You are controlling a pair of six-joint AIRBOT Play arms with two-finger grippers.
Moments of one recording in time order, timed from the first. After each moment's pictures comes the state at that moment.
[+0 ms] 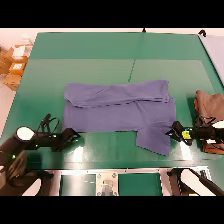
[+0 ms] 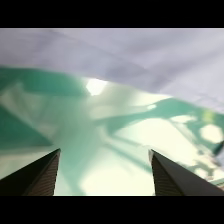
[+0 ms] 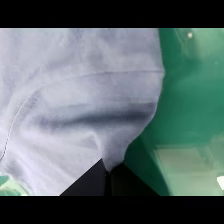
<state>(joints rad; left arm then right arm) -0.06 -0.84 0.25 0.76 -0.88 -1.65 -0.55 -1.03 0.42 -1.00 1.11 1.41</state>
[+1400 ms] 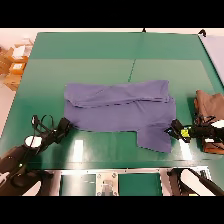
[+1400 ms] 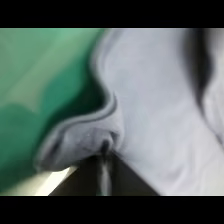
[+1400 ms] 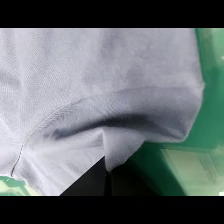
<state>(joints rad) -0.23 -0.85 0.14 0.44 -0.20 -1.70 -0.53 -1.03 0.42 -0.94 1.08 1.36</state>
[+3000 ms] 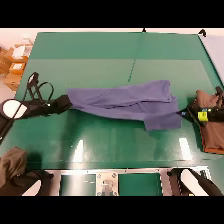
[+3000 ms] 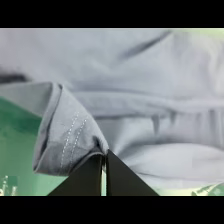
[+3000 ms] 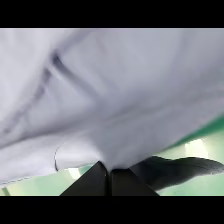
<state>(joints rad) -0.15 -0.88 0.71 1.03 -0.77 -1.77 -0.52 -0.94 0.76 -0.93 1.25 1.51</state>
